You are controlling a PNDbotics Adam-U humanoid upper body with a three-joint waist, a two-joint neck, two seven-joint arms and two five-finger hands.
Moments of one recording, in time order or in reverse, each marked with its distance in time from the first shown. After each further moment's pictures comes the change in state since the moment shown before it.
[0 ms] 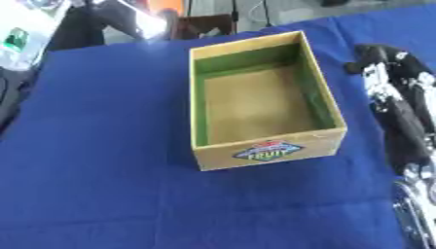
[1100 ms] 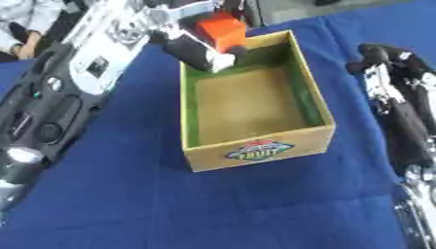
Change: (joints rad) left arm -0.024 -0.191 -0.078 0.178 0.040 -0.038 0.027; right arm -0.007 0.007 -0.004 0.000 0.001 -0.011 -0.007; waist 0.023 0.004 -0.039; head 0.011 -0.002
